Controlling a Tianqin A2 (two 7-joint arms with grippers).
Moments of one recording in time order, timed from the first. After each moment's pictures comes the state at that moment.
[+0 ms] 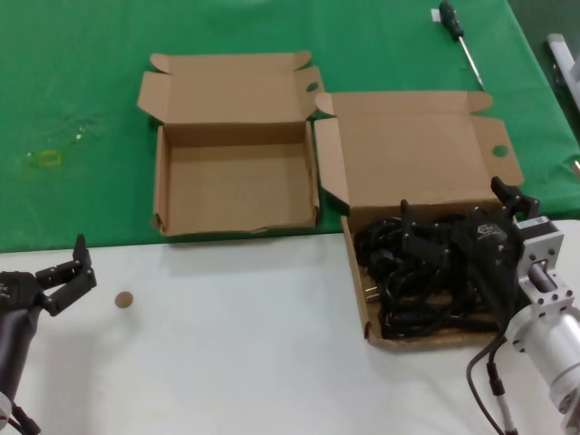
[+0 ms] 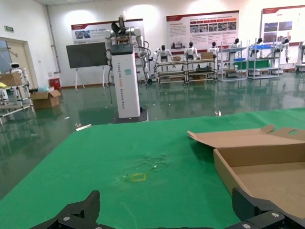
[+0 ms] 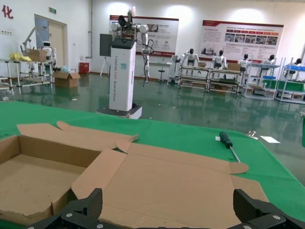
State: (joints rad) left arm 0.00 -0.30 1.60 -1.60 -1.80 0.00 0.00; right arm 0.03 0.30 -1.62 1.58 1.79 -0.02 -0.02
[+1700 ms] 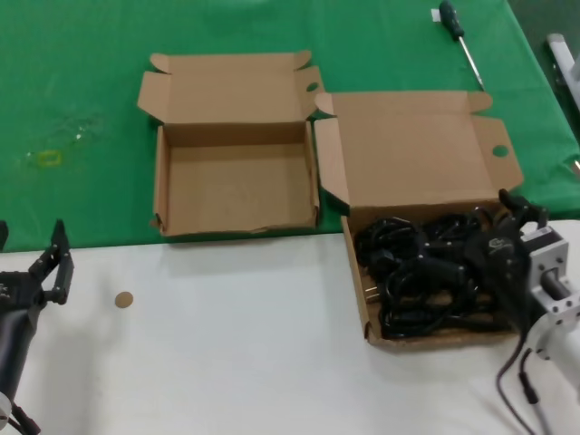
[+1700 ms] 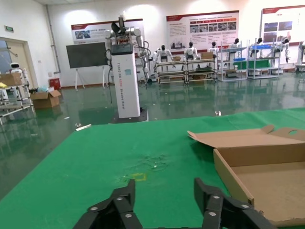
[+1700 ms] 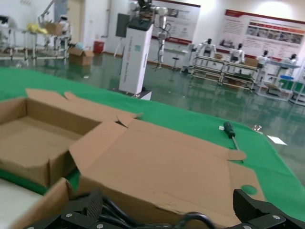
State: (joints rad) left arm 0.00 -0.30 1.60 -1.60 -1.80 0.00 0.00; right arm 0.03 0.40 -1.65 1.54 1.79 -0.04 -0.02
